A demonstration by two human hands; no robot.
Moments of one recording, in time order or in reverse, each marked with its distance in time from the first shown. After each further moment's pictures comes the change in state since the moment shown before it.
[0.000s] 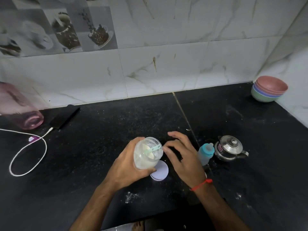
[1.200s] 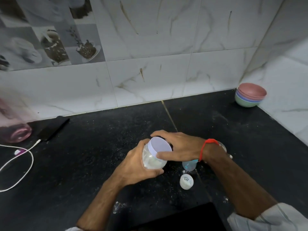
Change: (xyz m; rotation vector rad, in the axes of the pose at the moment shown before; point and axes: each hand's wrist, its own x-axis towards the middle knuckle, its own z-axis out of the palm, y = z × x) left_hand 0.035 0.048 0.034 0.000 -0.168 0.019; right_hand 0.081 -0.017 -0.081 -0.293 -0.875 0.159
